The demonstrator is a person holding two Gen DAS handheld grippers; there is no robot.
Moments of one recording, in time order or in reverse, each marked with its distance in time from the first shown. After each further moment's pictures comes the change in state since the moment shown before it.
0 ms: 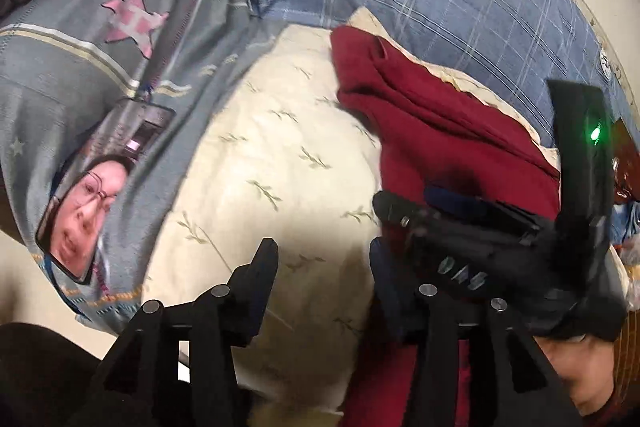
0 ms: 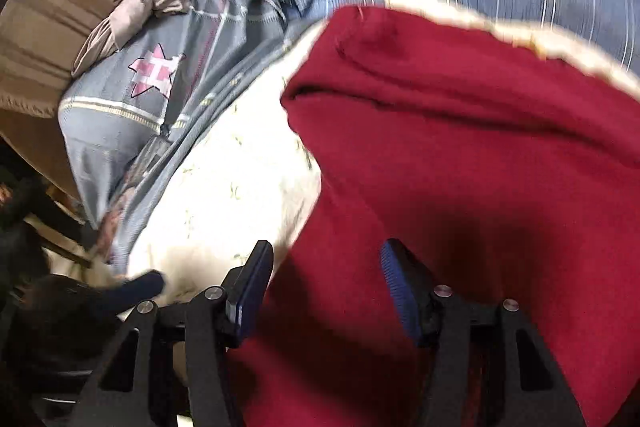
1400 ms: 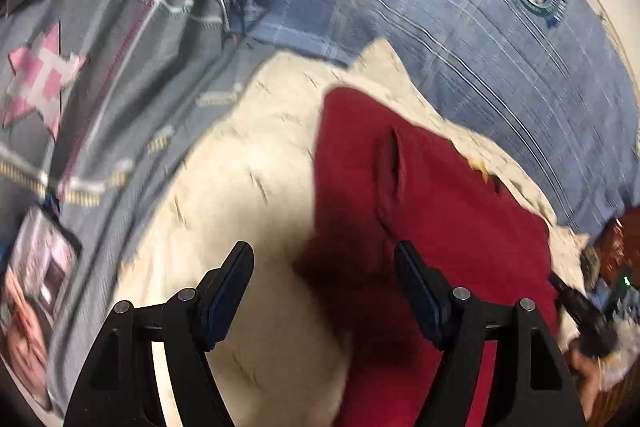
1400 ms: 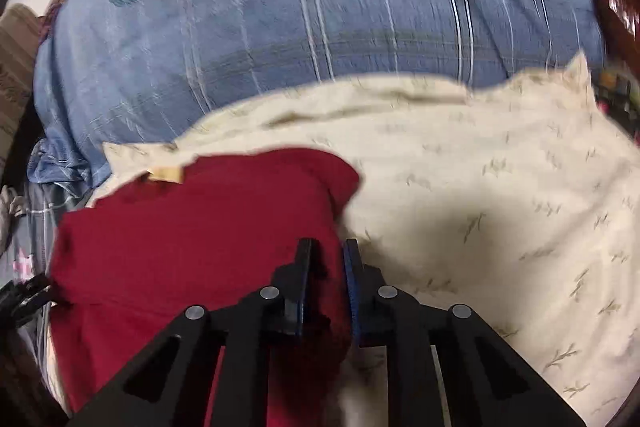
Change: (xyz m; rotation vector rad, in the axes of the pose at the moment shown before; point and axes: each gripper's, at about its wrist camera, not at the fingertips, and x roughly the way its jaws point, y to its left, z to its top) left arm 0.111 -0.023 0.112 -0.138 0.038 -0.028; right arm -0.083 -0.296 0.010 0.473 -0.187 -0.264
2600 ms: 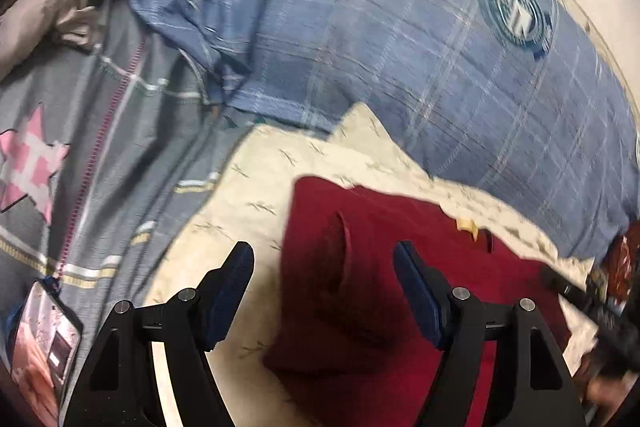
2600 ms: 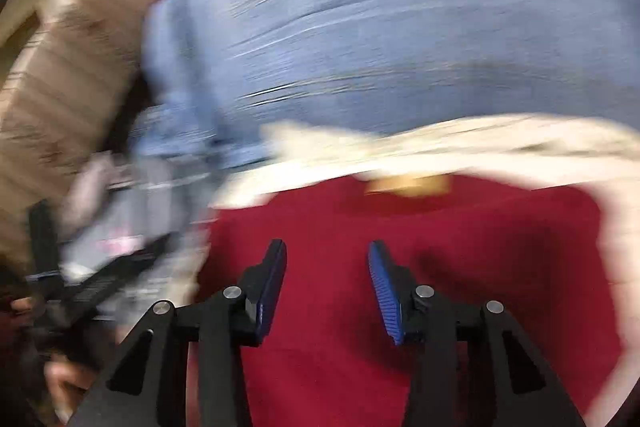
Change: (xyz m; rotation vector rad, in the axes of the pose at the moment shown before) left arm 0.008 -0.025 0.030 0.061 -0.169 0.029; right arm -0.008 0.150 0.016 -0.180 -0.004 0.265
